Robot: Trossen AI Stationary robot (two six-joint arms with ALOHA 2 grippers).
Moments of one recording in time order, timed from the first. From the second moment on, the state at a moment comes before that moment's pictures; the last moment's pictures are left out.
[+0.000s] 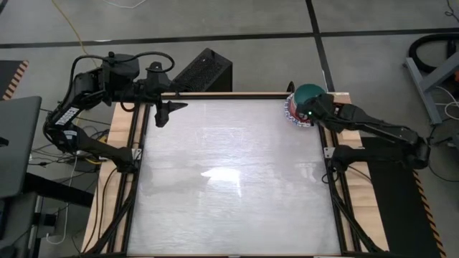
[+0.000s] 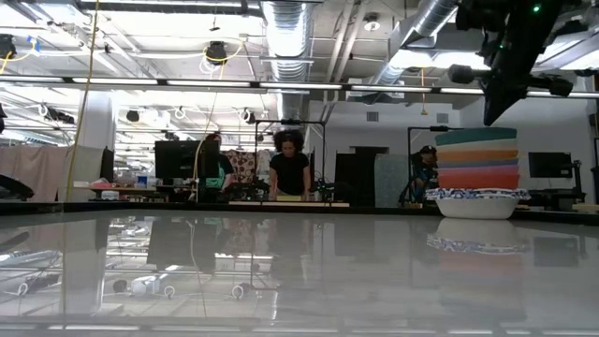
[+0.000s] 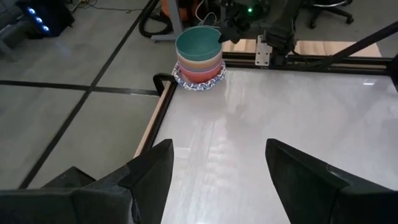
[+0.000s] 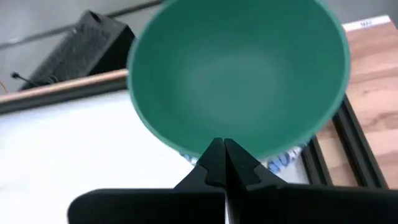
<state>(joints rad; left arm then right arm) 0.29 1.28 1.93 -1.08 -0.03 0.14 -0.49 0.88 0.86 -1.02 0.61 1.12</state>
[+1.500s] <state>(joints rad) 0.29 1.28 1.93 -1.04 -0.03 0.12 -0.25 0.92 0.92 -0.88 0.86 0.99</state>
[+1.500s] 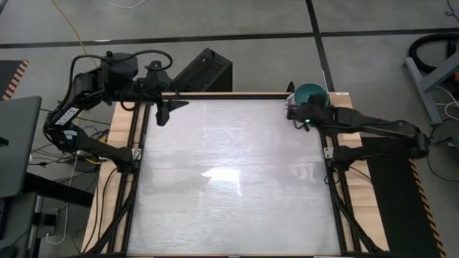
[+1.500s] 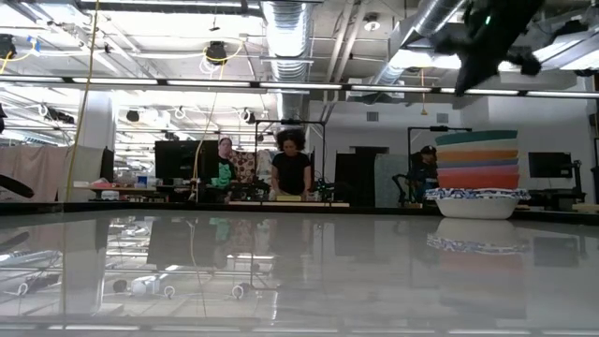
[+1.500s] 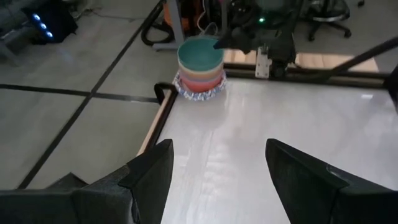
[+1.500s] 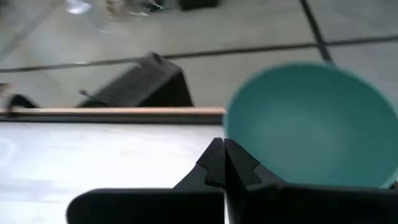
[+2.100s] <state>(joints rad) 0.29 1.28 1.93 -0.82 0.15 0.11 -0.04 0.68 1.15 -0.67 0.66 0.41</state>
